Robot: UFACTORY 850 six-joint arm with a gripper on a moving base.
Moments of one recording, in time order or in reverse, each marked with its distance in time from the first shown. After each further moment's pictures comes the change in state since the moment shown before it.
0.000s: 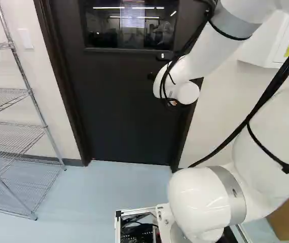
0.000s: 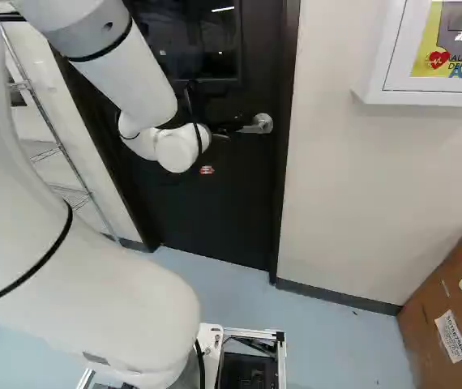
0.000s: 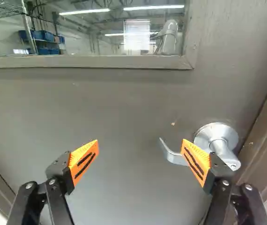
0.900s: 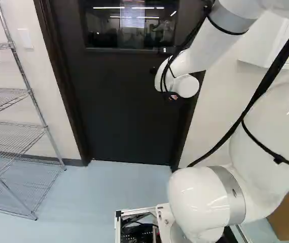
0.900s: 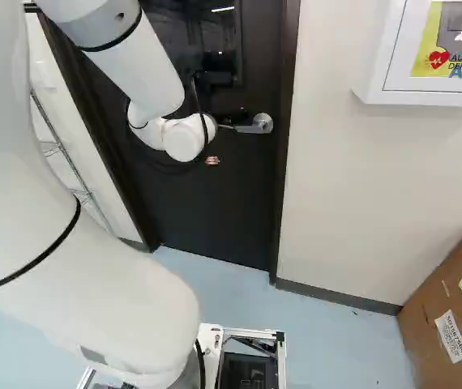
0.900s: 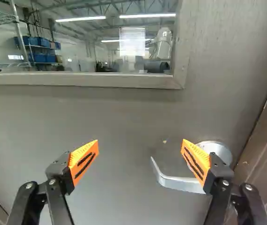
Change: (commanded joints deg) arm -1.4 -3.1 -3.9 0.0 0.0 0.0
